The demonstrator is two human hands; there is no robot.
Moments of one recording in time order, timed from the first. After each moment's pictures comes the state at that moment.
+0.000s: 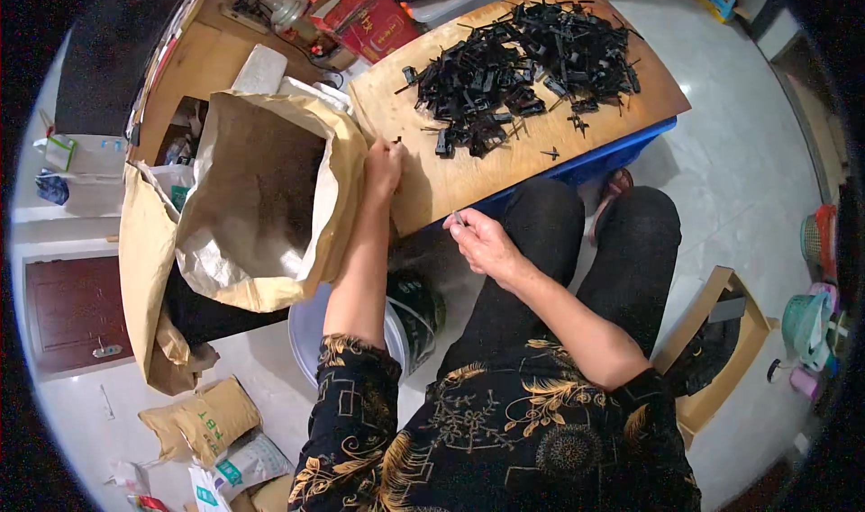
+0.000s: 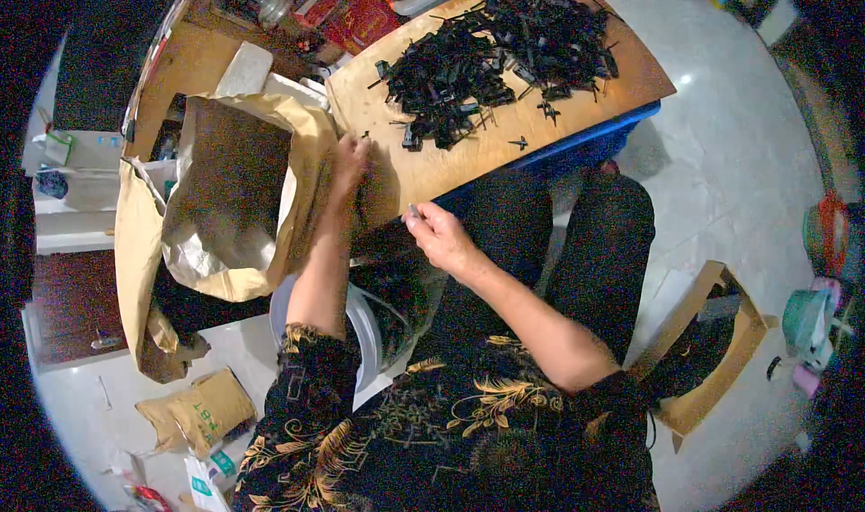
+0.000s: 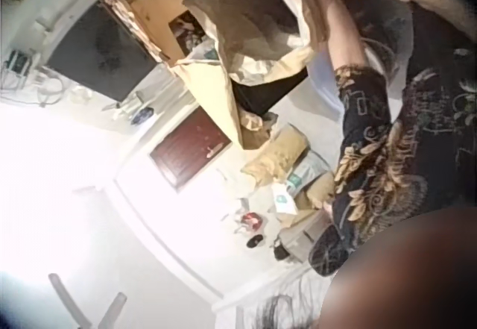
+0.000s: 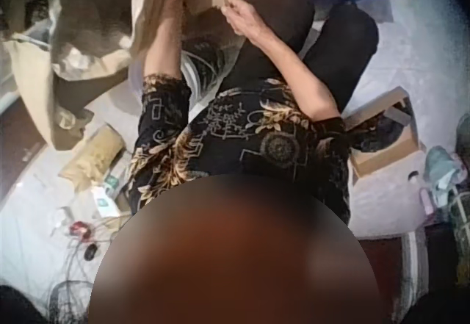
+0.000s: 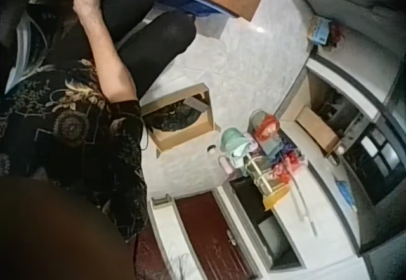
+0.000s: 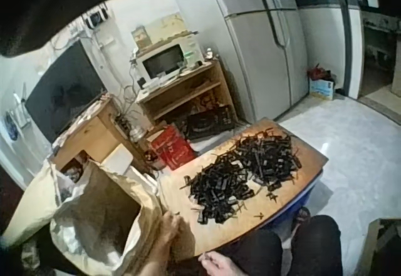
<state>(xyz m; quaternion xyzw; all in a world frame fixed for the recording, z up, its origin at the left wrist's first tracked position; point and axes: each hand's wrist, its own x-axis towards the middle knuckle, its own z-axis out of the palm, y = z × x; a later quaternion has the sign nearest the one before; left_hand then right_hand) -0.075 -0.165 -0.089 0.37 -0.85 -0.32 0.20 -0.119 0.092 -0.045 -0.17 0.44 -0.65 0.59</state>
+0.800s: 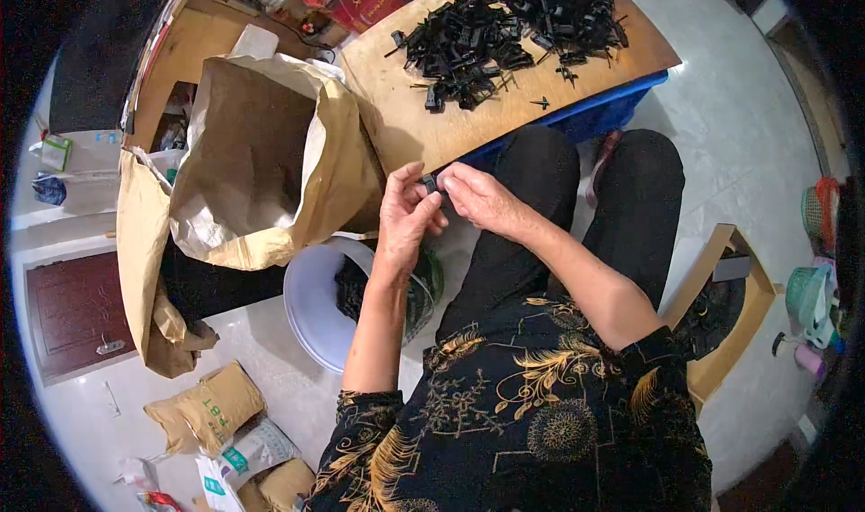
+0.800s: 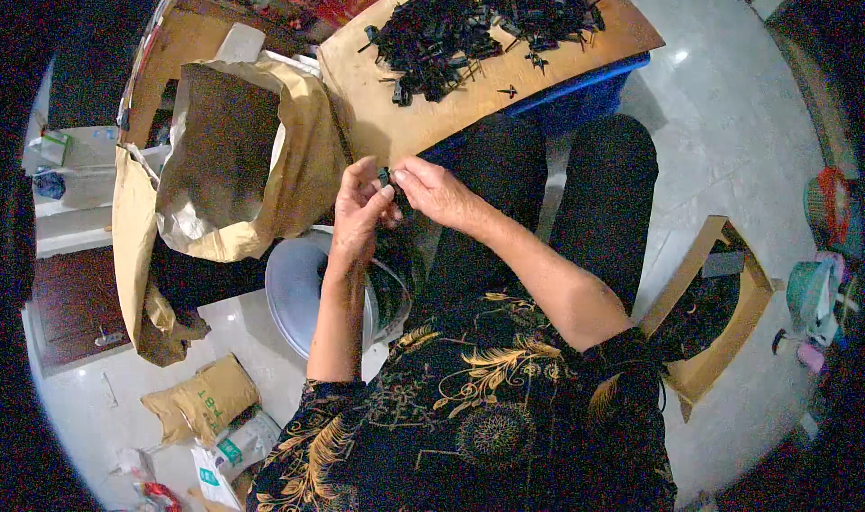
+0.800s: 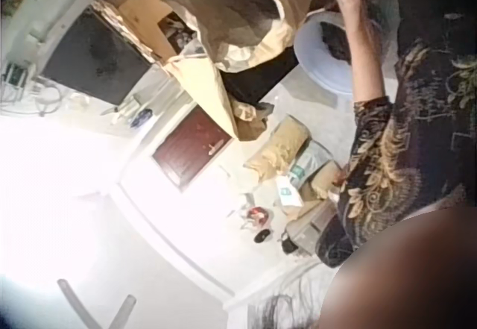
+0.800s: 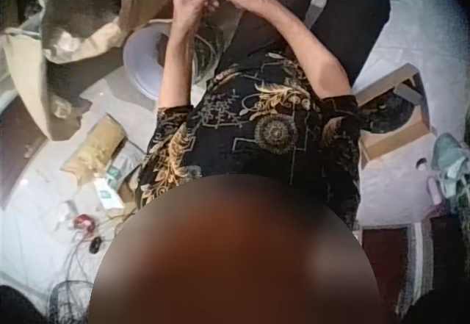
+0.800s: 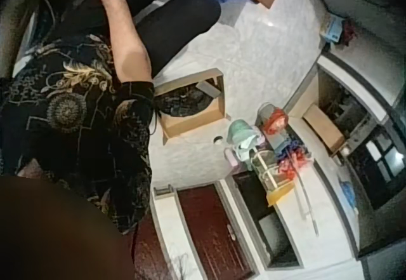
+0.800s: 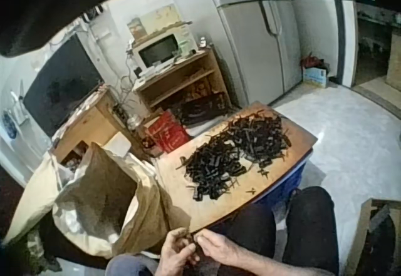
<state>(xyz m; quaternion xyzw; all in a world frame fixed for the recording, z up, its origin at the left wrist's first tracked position) -0.008 0.020 -0.003 0.32 -0.62 -0.69 0.17 -0.127 0.113 -0.040 -0.33 0.52 -0.62 0.49</state>
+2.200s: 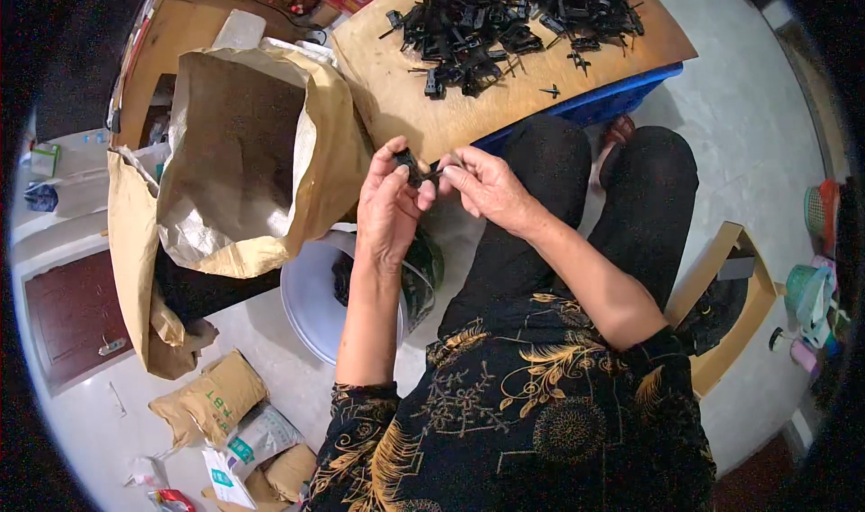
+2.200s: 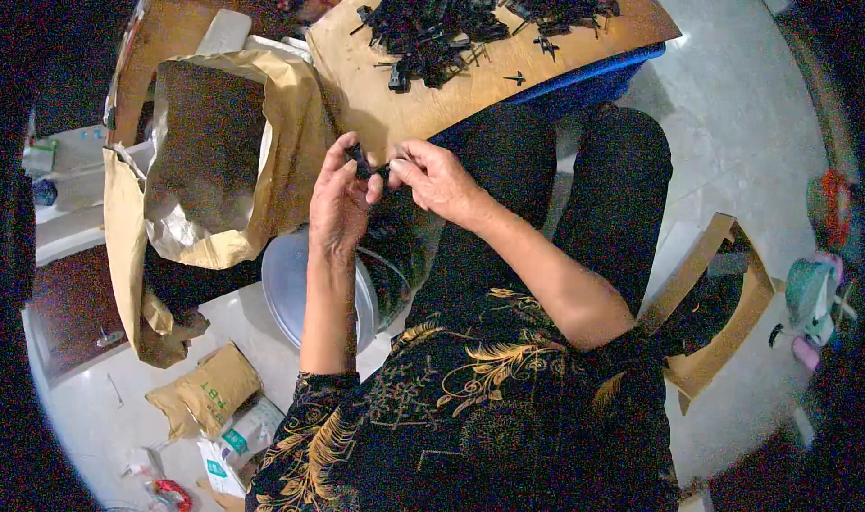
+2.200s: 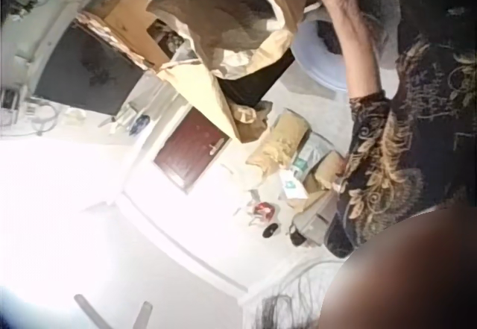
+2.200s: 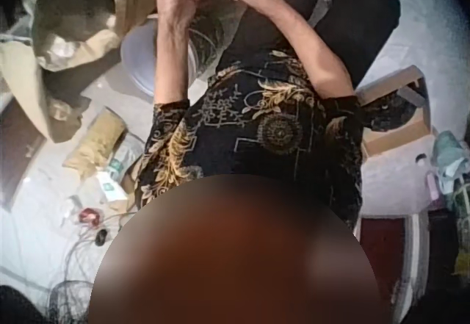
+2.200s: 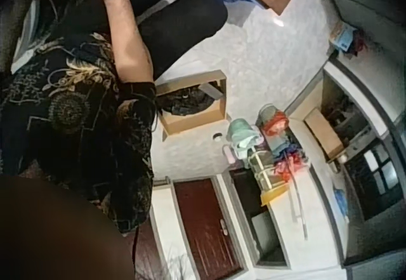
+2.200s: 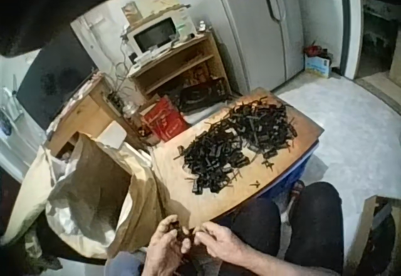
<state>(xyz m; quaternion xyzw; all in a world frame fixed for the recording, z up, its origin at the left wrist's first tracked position) -0.025 -0.004 0.007 0.31 -0.41 -0.83 0.21 -0.130 0.101 -0.045 -0.24 0.45 -0.69 0.51</state>
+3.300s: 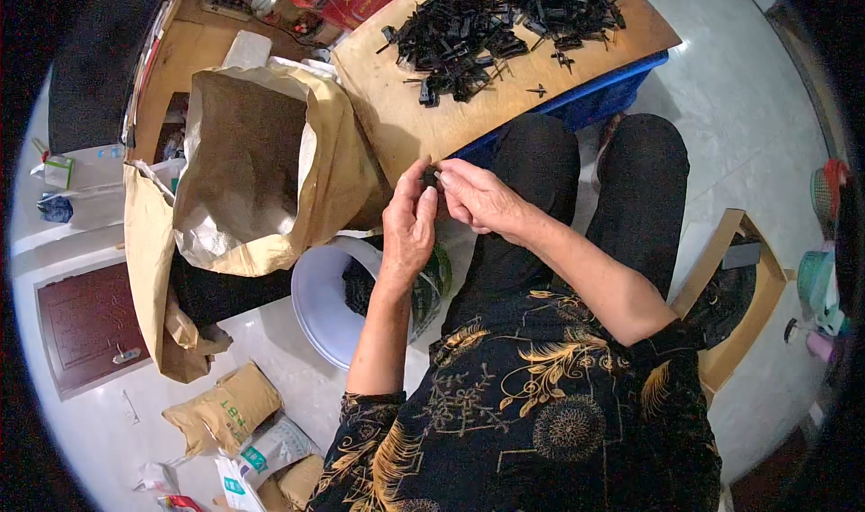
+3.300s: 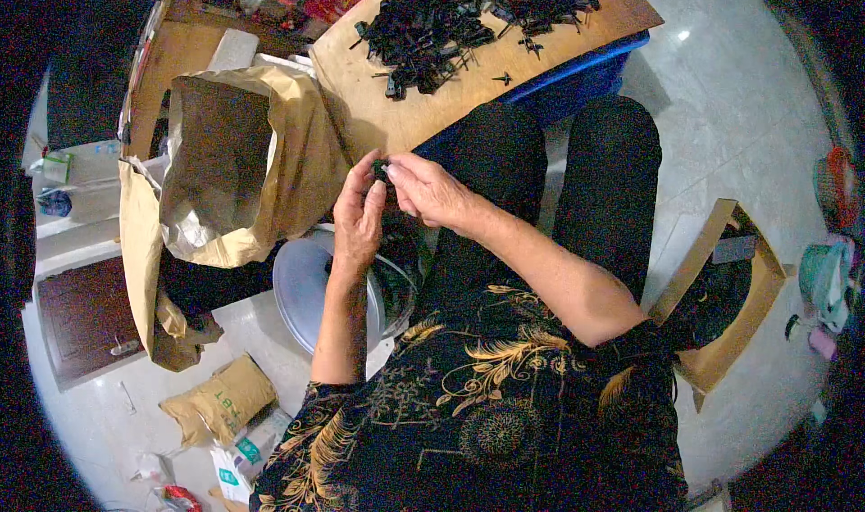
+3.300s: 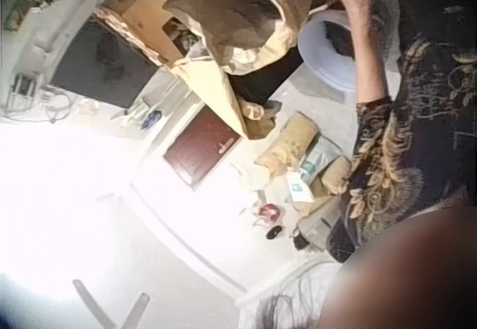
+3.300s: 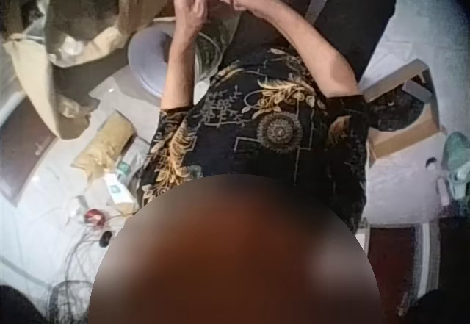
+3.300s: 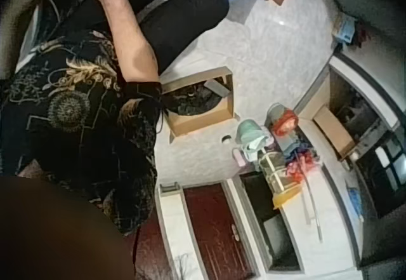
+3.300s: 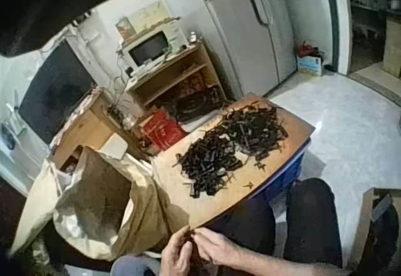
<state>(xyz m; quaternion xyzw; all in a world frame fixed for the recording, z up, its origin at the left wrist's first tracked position) -0.013 0.030 0.005 0.27 -0.81 -0.49 0.17 -0.127 0.123 -0.022 -0.23 0.44 -0.64 0.59</state>
